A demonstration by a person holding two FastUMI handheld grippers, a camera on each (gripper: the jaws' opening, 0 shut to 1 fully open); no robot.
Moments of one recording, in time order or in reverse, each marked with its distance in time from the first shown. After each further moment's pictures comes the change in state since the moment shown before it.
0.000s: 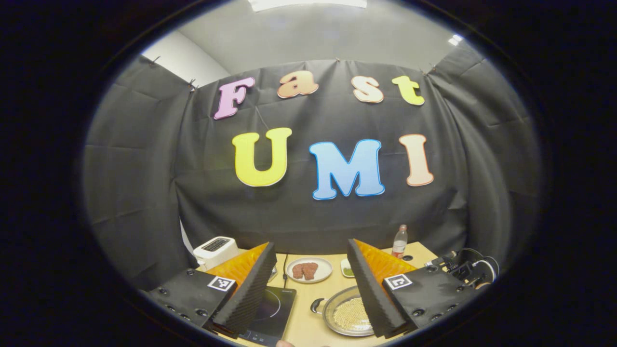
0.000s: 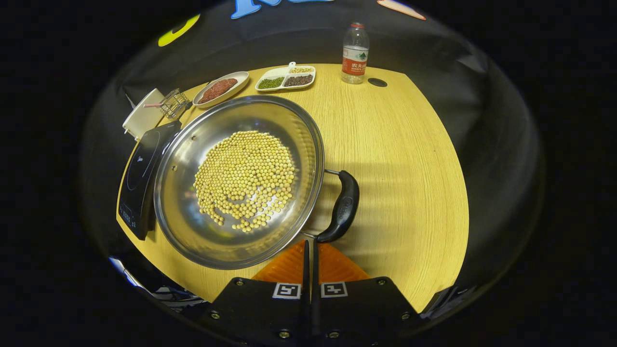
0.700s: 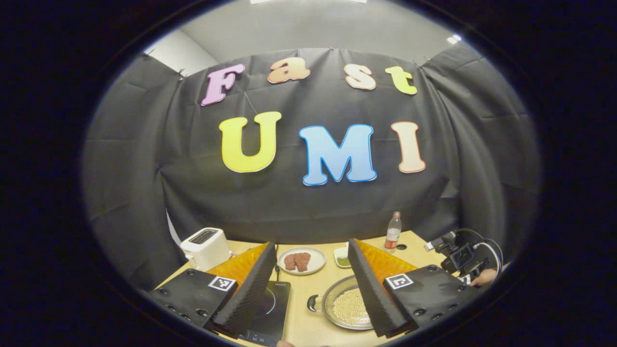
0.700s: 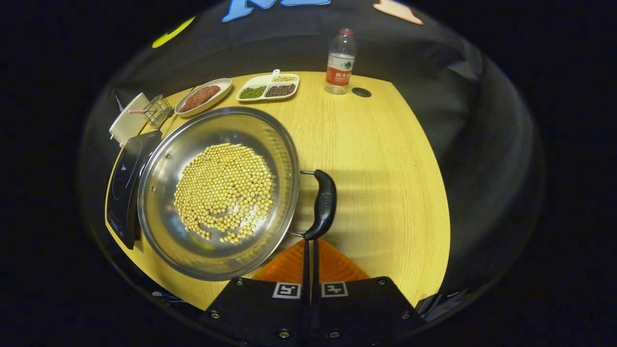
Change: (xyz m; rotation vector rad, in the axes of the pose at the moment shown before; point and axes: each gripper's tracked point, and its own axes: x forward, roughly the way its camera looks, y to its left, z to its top) left arm 0.030 0.006 -0.035 0.006 0.069 -0.119; right arm -0.008 -0.026 0.024 0.031 -0.060 -0.118
